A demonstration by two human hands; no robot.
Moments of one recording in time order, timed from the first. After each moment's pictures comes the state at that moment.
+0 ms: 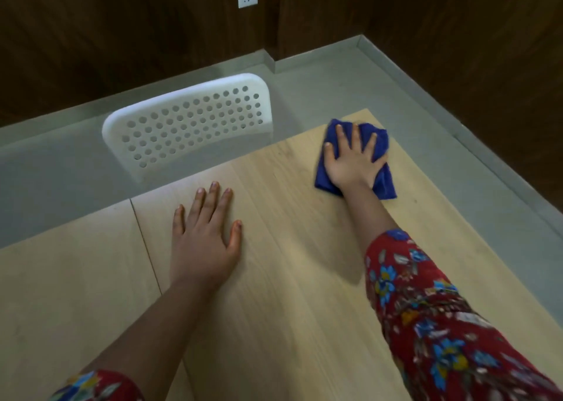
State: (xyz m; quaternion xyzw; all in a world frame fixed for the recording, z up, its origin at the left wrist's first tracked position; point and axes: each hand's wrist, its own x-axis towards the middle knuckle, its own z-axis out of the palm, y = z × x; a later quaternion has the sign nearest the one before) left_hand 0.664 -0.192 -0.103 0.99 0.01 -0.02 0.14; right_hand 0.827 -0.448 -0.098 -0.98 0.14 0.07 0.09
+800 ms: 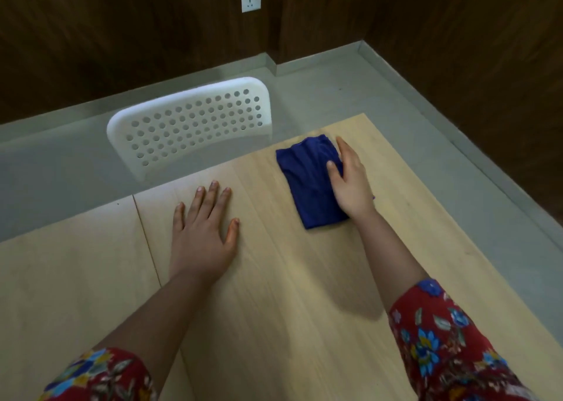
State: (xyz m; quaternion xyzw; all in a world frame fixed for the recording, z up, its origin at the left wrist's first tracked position) left_hand 0.664 -0.188 -0.104 0.99 0.01 -0.01 0.16; right_hand 0.770 -0.450 -0.075 -0.94 0.01 0.01 0.35
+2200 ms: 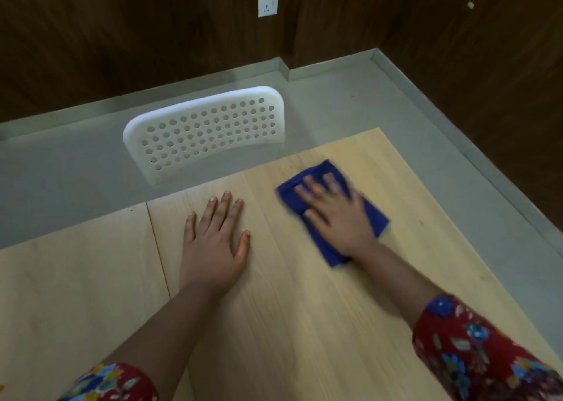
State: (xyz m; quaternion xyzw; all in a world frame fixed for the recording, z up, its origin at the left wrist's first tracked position) left_hand 0.664 -0.189 -0.101 0.99 0.02 -0.03 0.15; right_hand 0.752 -0.444 -0.099 -0.97 -0.22 0.06 0.05
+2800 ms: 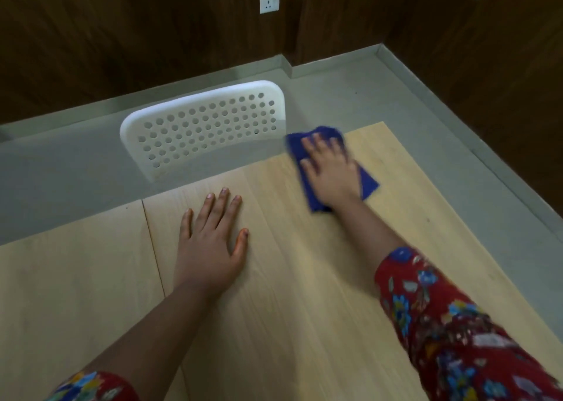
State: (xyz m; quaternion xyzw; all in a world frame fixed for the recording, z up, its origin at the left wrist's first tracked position) left_hand 0.663 -0.189 -0.099 0.99 0.02 -0.03 0.15; right_hand 0.830 -0.414 -0.105 -0.99 -0.09 0.01 0.07
